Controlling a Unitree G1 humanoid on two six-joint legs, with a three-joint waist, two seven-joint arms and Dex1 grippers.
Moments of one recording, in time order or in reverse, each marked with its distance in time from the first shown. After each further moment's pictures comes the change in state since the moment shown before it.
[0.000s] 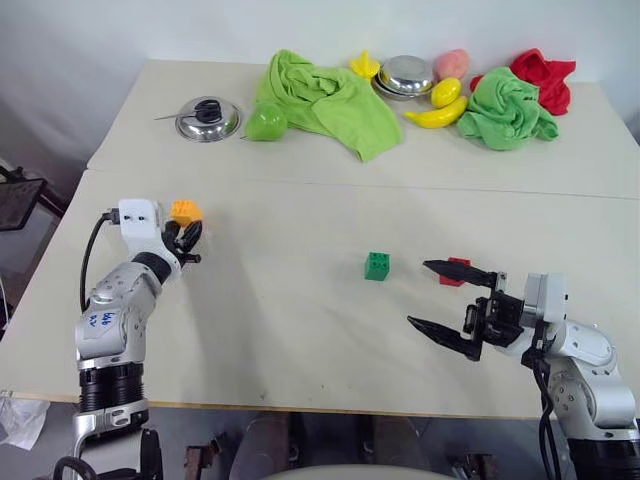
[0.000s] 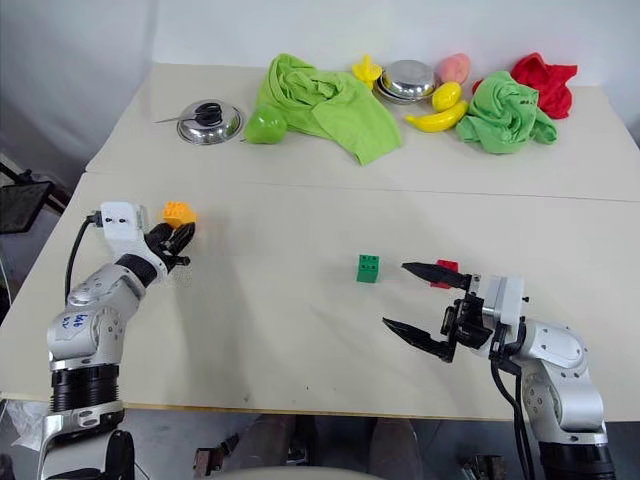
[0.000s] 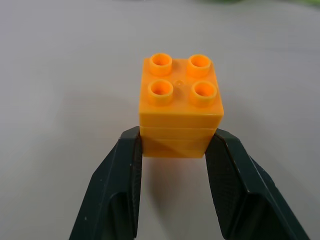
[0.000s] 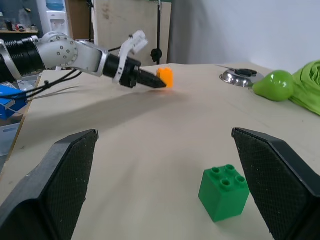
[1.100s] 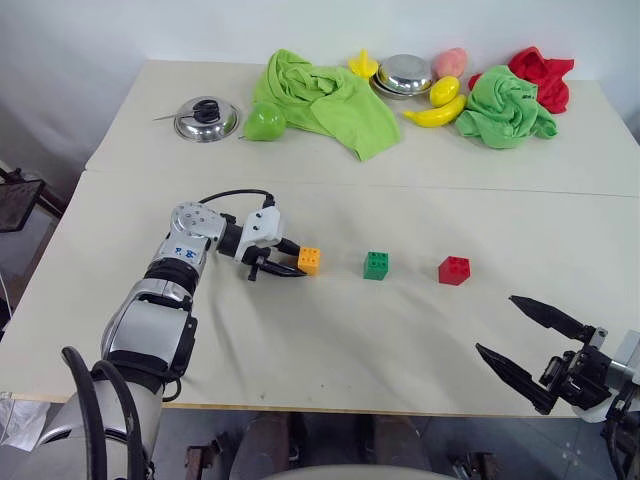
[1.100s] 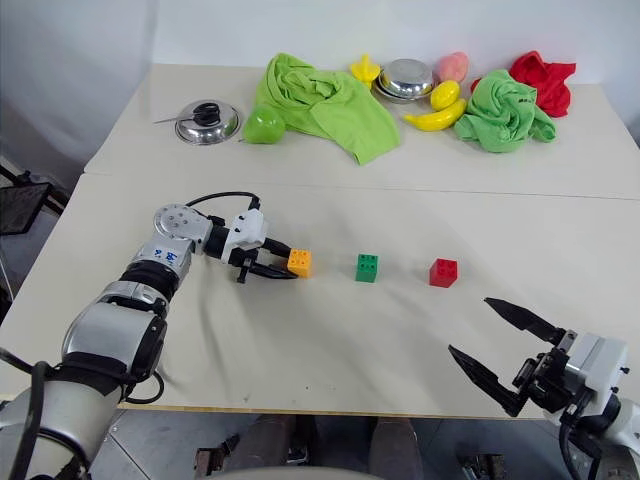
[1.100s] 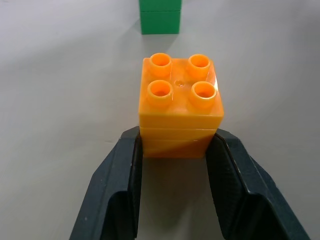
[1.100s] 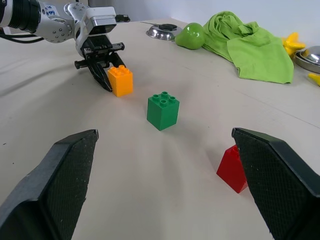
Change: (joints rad) left arm -0.678 -0.087 -0.434 1.190 0.353 -0.943 -0.987; right arm 0.440 0.013 -0.329 -0.182 0.046 -0.026 -0.089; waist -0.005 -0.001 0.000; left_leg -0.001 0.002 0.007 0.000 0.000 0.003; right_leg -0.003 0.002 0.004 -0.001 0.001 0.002
